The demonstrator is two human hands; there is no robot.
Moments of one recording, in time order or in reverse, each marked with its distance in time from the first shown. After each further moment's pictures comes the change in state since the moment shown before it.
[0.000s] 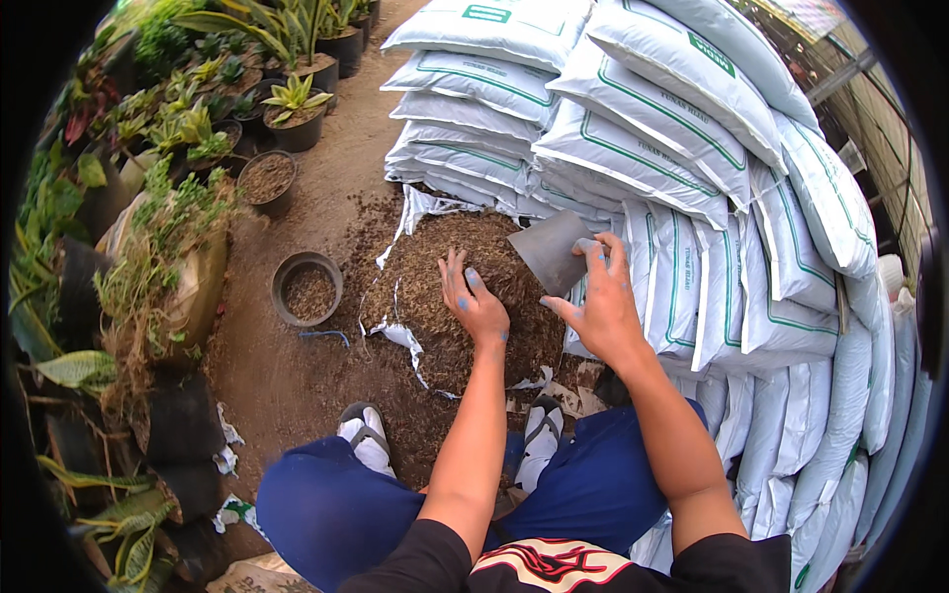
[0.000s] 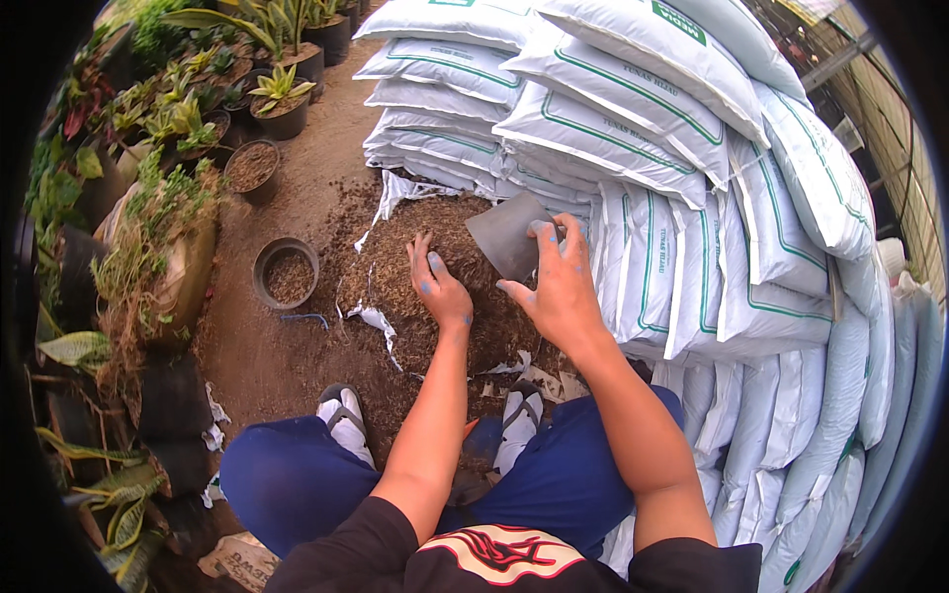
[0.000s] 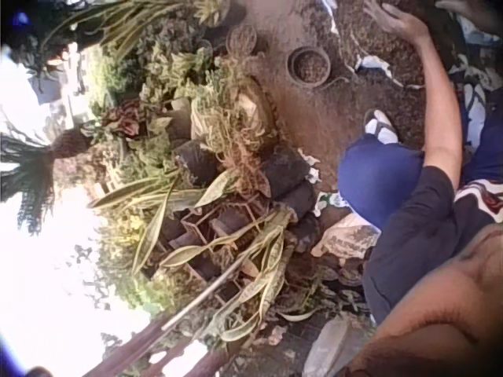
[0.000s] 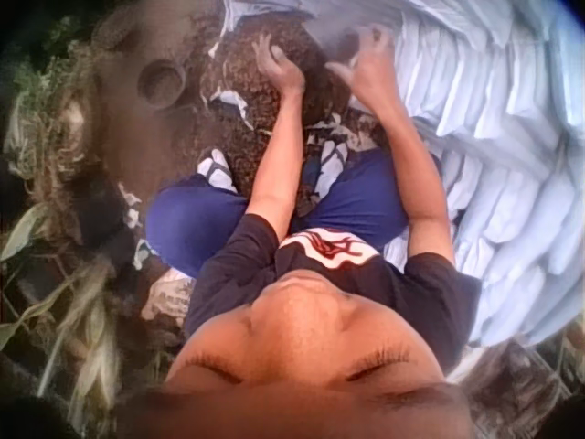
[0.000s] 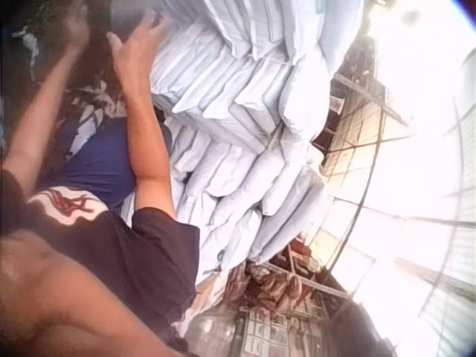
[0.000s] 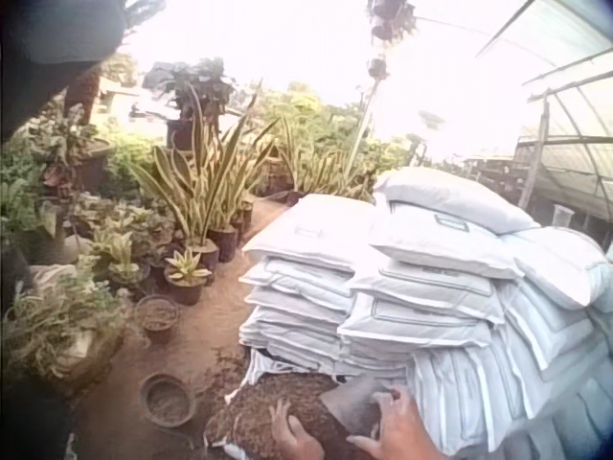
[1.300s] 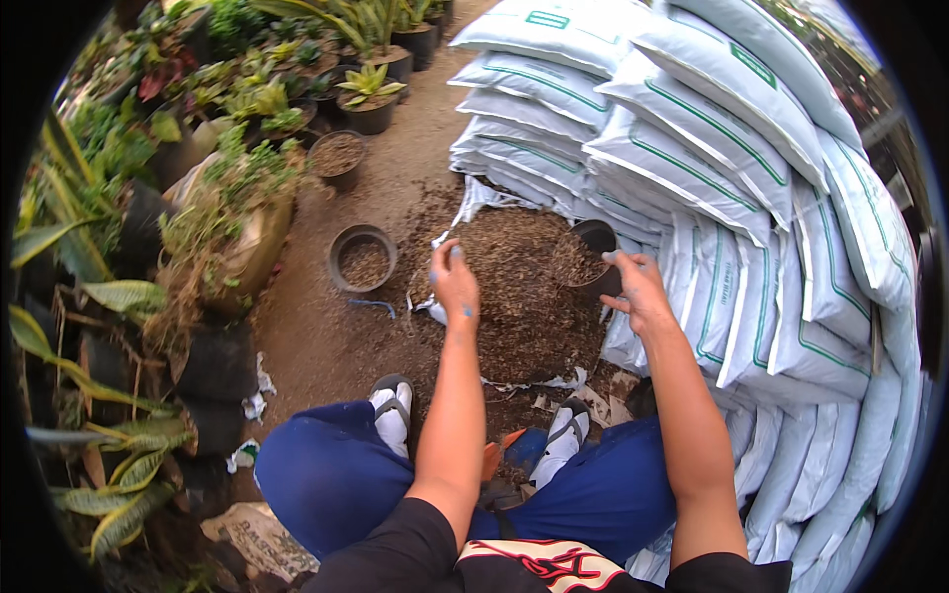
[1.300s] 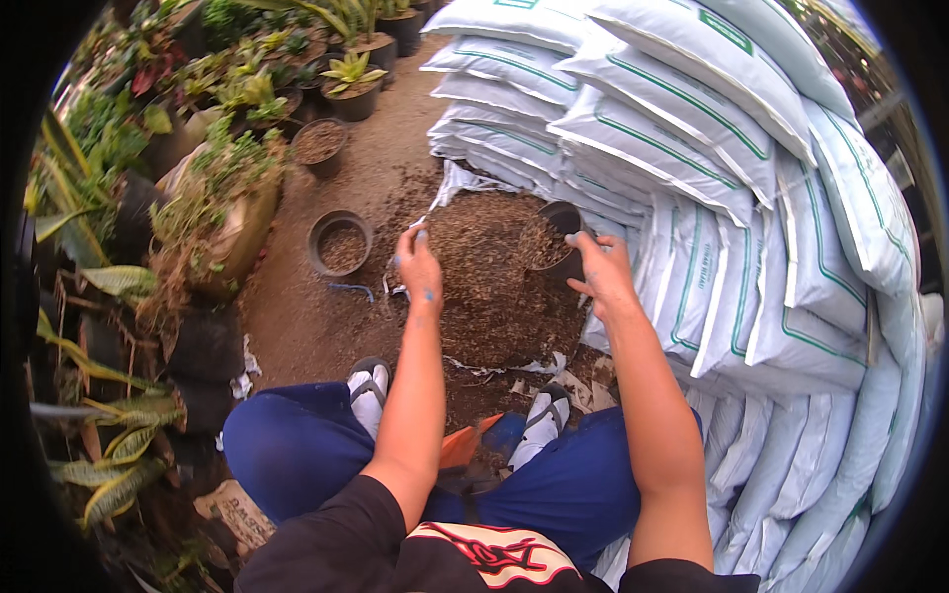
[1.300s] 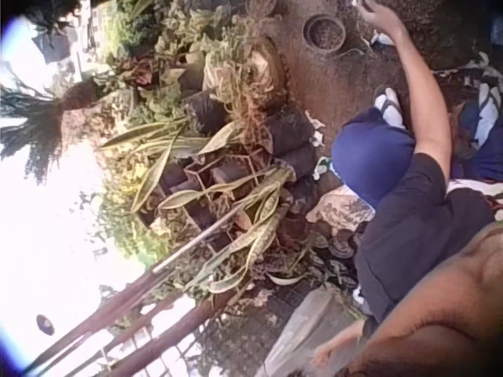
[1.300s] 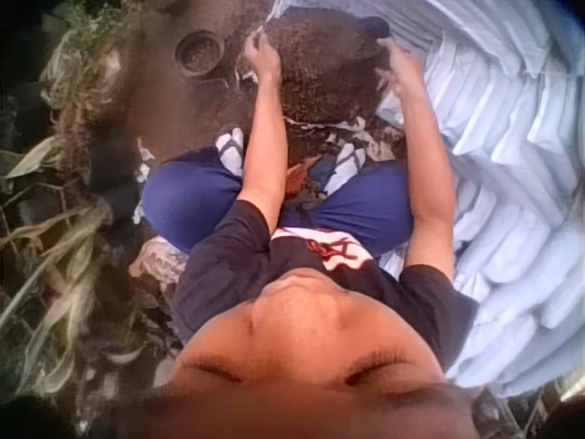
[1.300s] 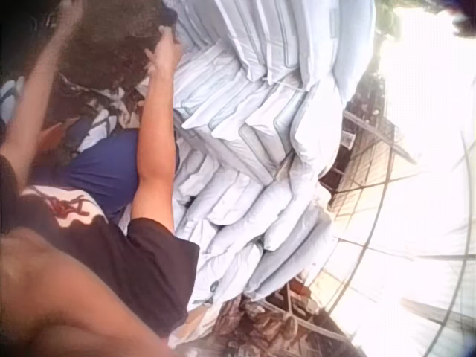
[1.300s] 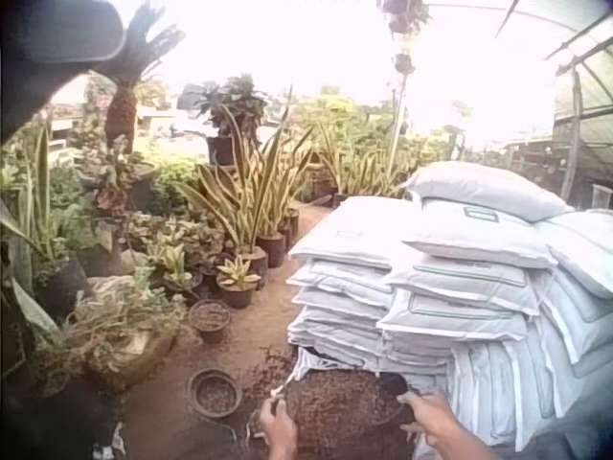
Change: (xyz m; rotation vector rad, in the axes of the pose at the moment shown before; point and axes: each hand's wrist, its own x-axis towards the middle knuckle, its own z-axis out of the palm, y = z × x) left_hand 0.064 0.002 -0.080 -0.146 0.092 -0.212; right_hand 0.029 0.054 0.037 1.030 -0.129 0.887
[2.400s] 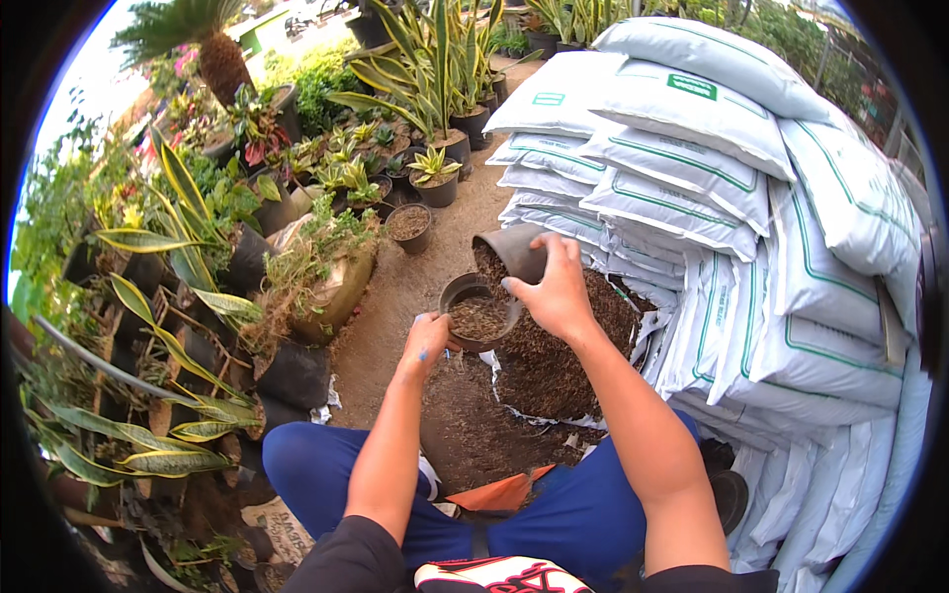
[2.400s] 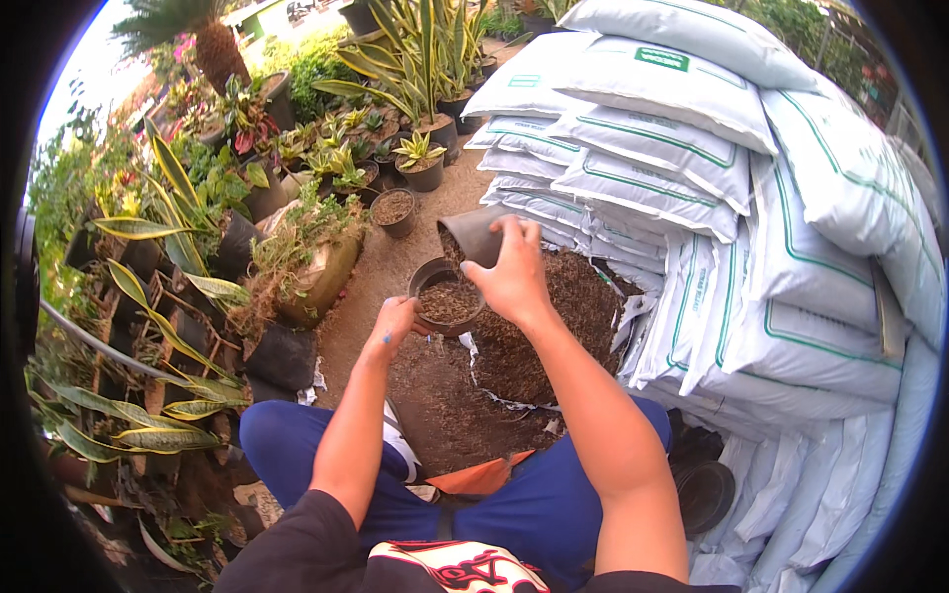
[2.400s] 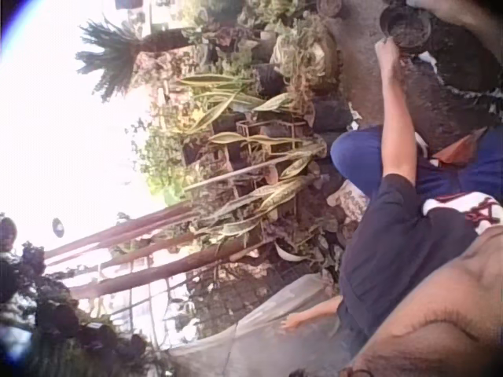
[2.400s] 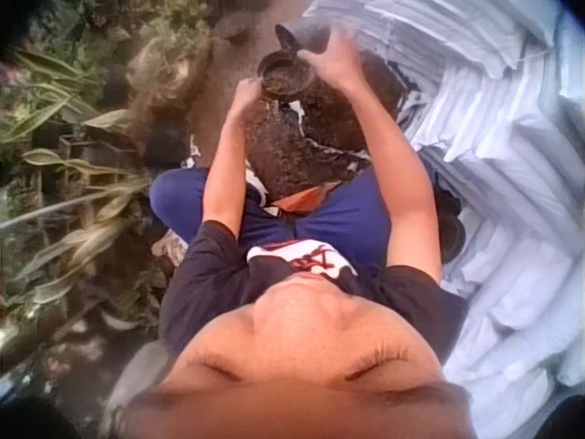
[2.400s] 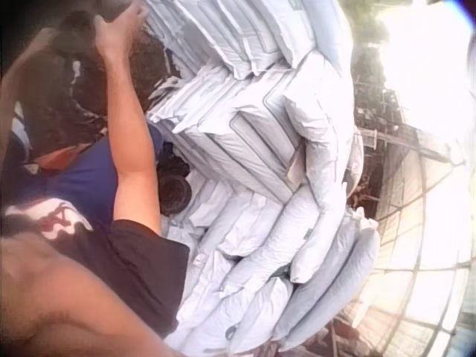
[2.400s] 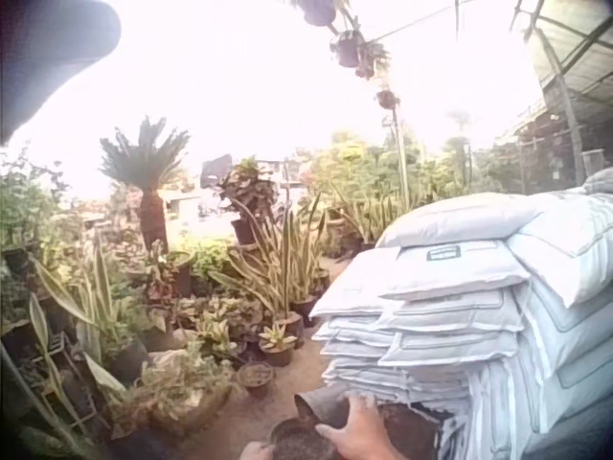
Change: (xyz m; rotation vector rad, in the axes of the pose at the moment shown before) left_hand -0.019 0.115 -0.110 0.428 -0.386 -0.222; right_hand -0.073 -0.054 0.063 -0.354 -0.174 -0.926
